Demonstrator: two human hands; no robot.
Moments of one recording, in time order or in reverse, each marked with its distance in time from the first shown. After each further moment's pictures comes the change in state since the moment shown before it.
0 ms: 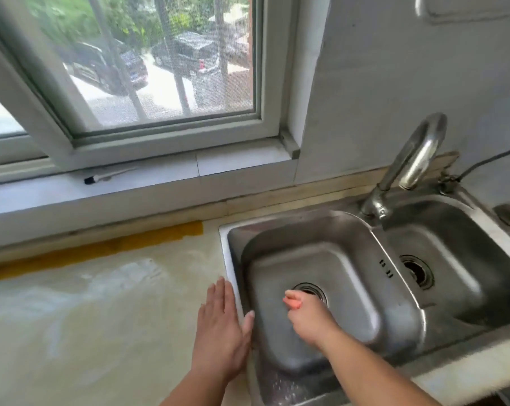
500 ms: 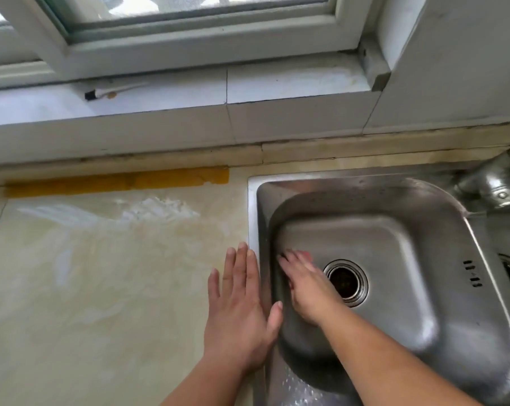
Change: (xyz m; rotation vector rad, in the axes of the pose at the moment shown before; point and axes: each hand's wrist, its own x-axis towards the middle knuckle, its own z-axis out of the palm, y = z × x) left_hand 0.001 0.013 0.034 0.157 0.046 -0.089; right_hand 0.113 0.042 0.050 -0.798 -0.190 -0.647
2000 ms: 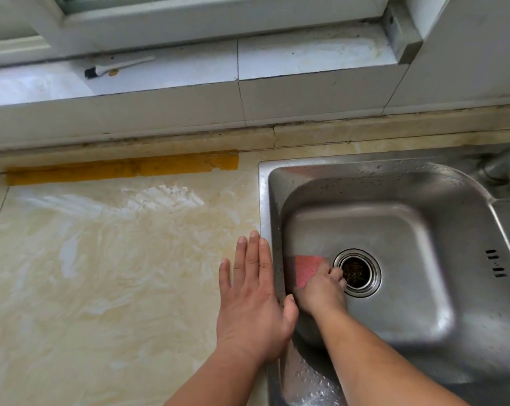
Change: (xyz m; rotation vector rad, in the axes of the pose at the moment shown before) left_hand 0.006 0.004 -0.010 -0.004 -0.094 -0.032; right_hand 0.000 -0.027 0.026 0.272 0.001 0.847
